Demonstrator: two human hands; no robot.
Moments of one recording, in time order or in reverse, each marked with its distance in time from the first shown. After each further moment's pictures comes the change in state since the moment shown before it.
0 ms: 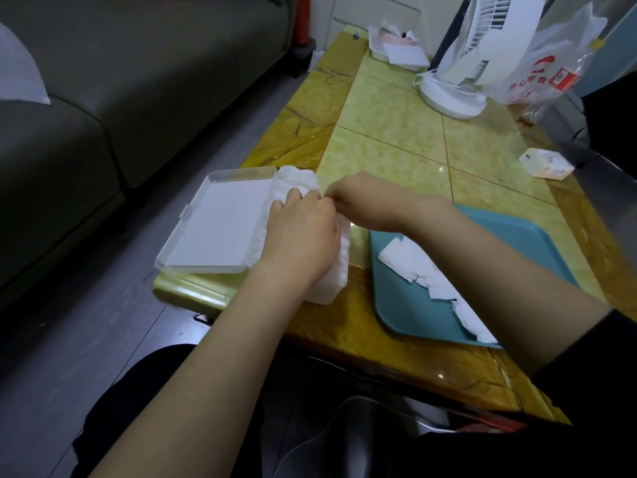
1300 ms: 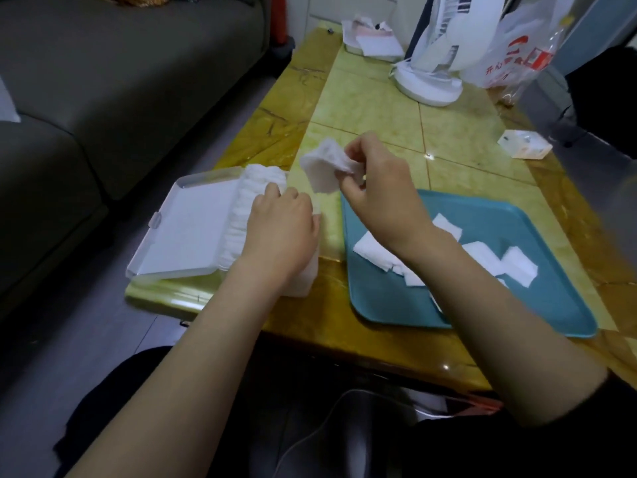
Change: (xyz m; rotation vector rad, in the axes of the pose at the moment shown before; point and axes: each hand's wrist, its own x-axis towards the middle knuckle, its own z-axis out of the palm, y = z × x) left_hand 0.009 0.013 0.017 0.084 0.017 0.056; right_hand -0.054 0.017 0.013 0.414 0.766 0.123
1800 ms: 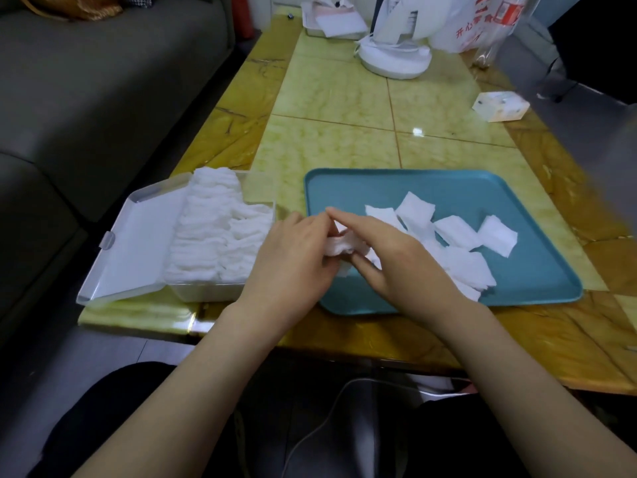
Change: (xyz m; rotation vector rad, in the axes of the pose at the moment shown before) left_hand -0.027 0.056 0.010 -0.347 0.051 0.286; right_hand -0.099 0.053 -0.028 -0.029 -0.123 -0.134
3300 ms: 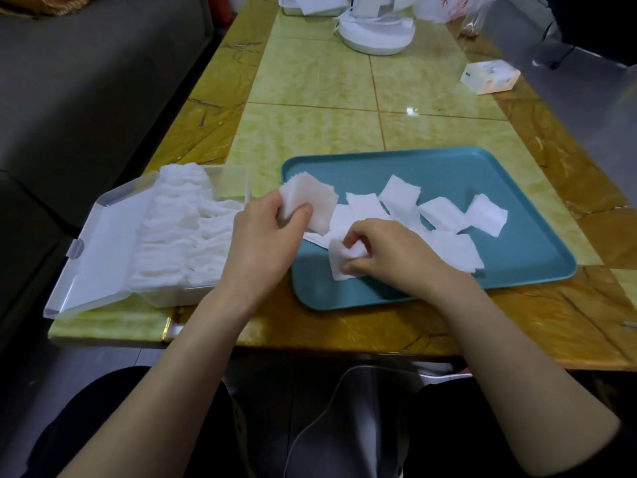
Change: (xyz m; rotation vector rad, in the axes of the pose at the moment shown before) left_hand 0.019 -0.007 0.014 -0.366 0.190 -0.338; right_hand 0.002 0.035 -0.005 -0.059 -0.358 0.452
